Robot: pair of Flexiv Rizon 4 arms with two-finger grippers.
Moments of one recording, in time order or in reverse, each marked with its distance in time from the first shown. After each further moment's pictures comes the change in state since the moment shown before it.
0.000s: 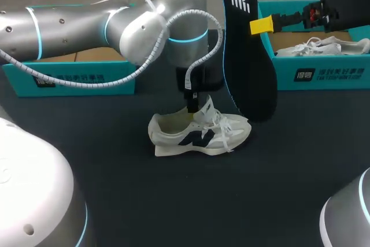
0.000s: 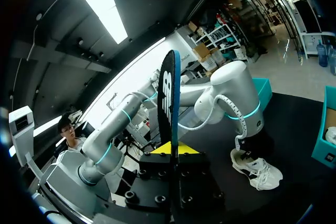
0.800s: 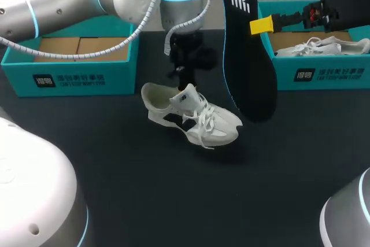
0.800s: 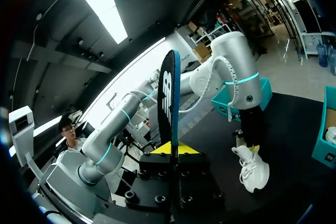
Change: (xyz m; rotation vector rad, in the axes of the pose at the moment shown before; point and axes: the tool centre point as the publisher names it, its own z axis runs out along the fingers) left arm 0.004 0.006 -0.073 0.039 0.179 0.612; right arm 0.000 0.000 0.000 0.000 0.000 0.000
